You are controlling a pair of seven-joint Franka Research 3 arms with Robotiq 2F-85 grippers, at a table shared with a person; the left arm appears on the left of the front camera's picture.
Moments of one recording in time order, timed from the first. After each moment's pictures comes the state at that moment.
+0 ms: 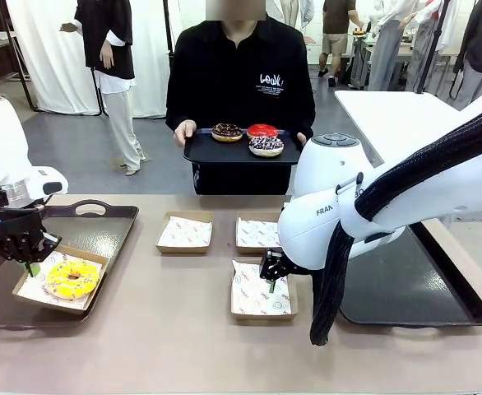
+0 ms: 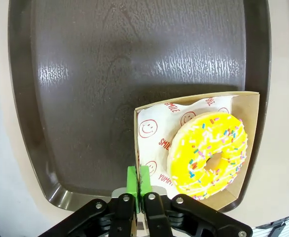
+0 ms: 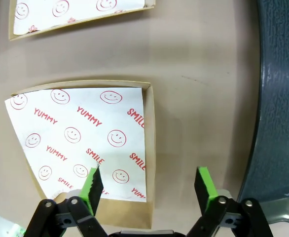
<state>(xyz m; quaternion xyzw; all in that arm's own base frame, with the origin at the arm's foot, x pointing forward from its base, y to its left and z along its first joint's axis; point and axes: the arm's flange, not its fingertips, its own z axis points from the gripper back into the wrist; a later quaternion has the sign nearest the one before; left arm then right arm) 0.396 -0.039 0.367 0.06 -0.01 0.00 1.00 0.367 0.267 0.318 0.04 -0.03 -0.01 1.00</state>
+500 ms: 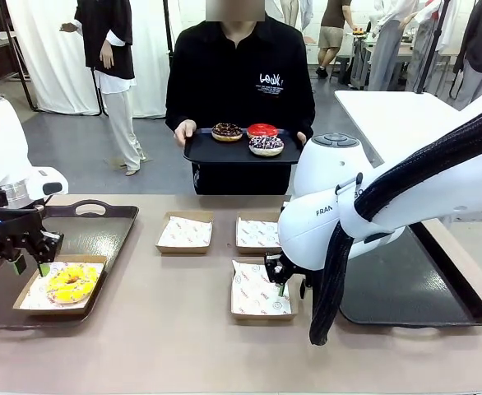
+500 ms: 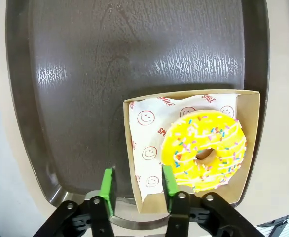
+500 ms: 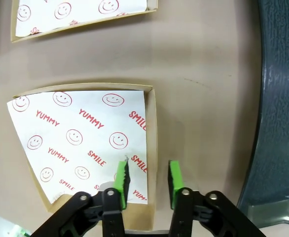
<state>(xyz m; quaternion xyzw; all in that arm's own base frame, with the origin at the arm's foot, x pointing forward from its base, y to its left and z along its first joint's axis) 0.396 -0.039 0.366 0.05 -0.01 -0.01 1.00 0.368 0.267 0.318 0.04 -0.03 -0.01 1.00</state>
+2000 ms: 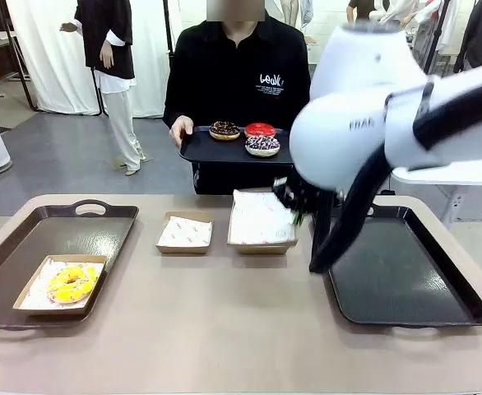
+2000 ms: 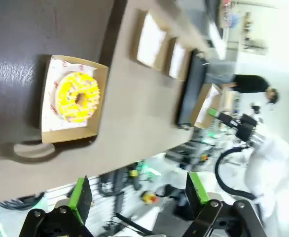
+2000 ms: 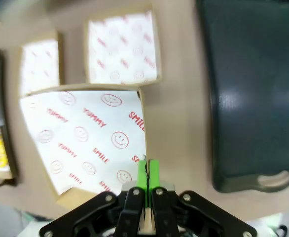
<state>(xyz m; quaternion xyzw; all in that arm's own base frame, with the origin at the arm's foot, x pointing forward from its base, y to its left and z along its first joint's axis) 0.318 0.131 0.467 -0.46 -0.03 0.14 0.88 0.377 0.262 0.479 0.06 -0.13 -0.06 0.99</state>
